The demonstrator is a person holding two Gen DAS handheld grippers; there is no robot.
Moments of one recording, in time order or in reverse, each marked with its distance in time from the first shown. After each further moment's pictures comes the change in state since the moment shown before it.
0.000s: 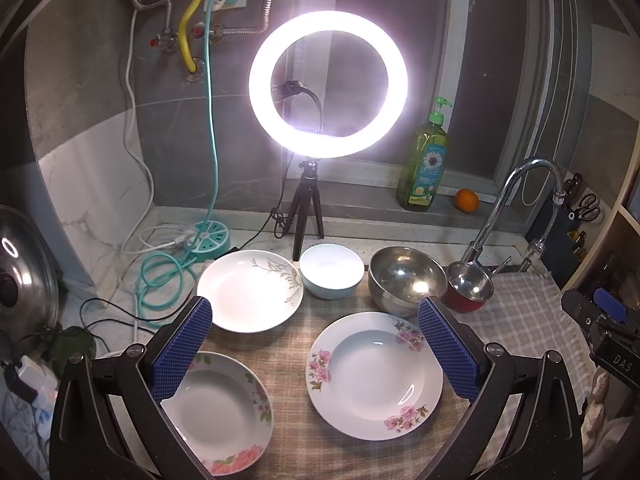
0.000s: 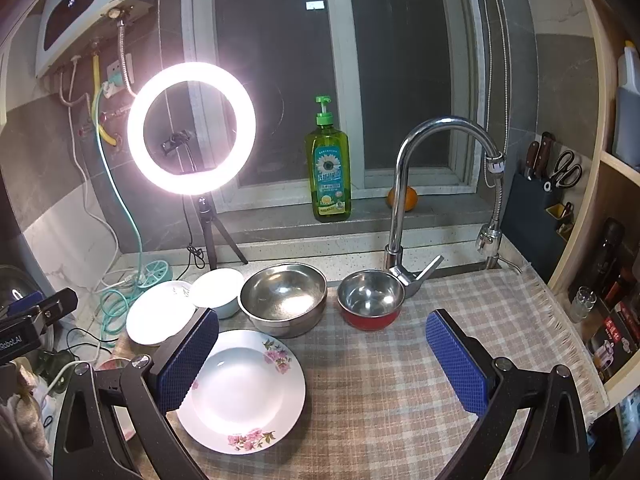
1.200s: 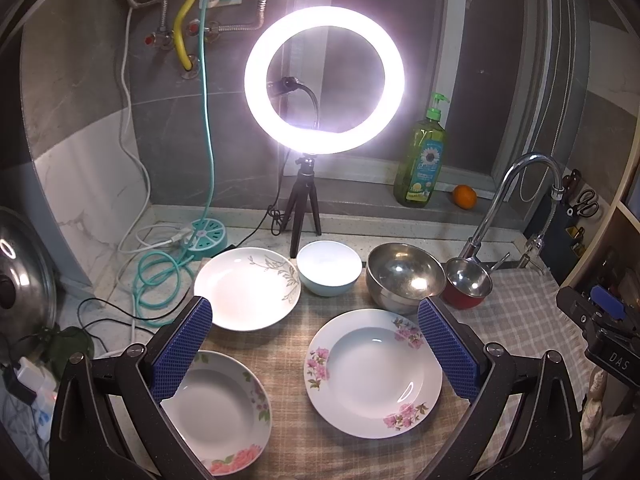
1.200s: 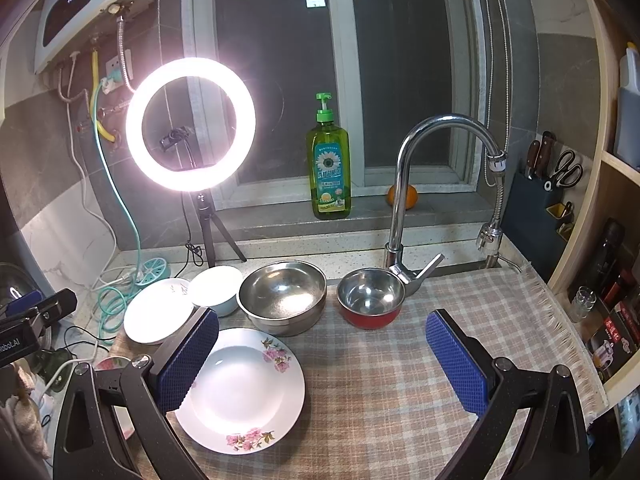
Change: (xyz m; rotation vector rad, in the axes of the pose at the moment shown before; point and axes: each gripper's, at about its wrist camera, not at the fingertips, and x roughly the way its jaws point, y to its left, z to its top) left arm 0.000 0.000 -0.002 -0.001 0.006 -0.004; right arm 0.004 0.001 -0.001 0.001 0.014 0.000
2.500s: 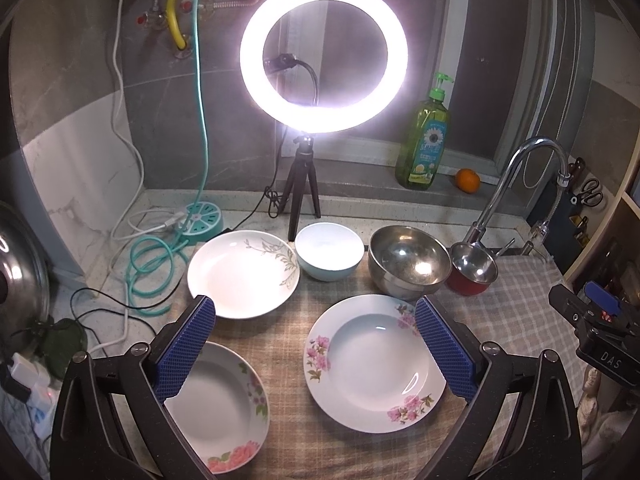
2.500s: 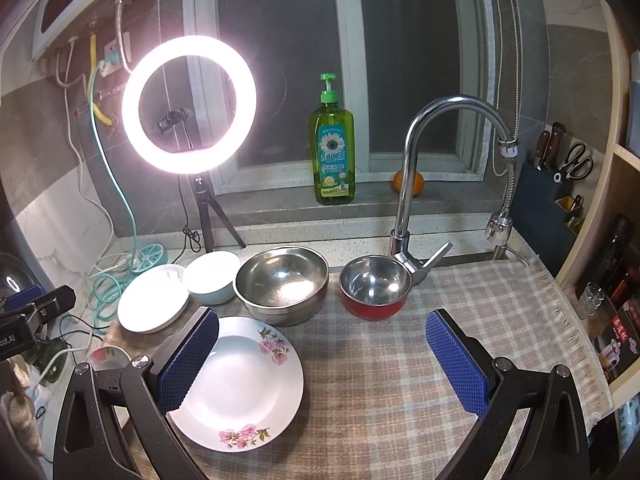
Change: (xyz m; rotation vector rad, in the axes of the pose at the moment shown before) left arm 0.023 0.003 -0.008 0.001 0.067 -0.008; right arm 0.028 -0.002 -0.011 -0.021 0.050 0.007
